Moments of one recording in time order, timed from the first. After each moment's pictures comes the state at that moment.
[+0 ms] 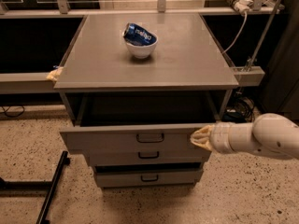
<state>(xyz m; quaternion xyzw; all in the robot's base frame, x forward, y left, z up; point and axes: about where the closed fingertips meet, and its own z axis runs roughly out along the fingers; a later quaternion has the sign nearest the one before) 0.552 -0.187 0.656 -0.60 0.69 0.05 0.41</state>
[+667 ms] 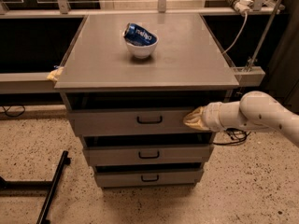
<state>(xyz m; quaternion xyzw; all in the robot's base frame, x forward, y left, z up) 0.643 -0.173 0.660 -0.59 0.68 0.08 0.43</state>
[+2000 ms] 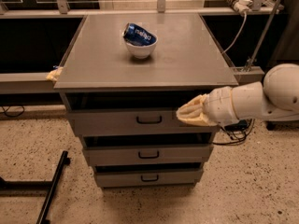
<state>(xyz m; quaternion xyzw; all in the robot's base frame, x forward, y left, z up) 0.537 -0.119 0.795 -0.64 0.62 0.15 0.44</state>
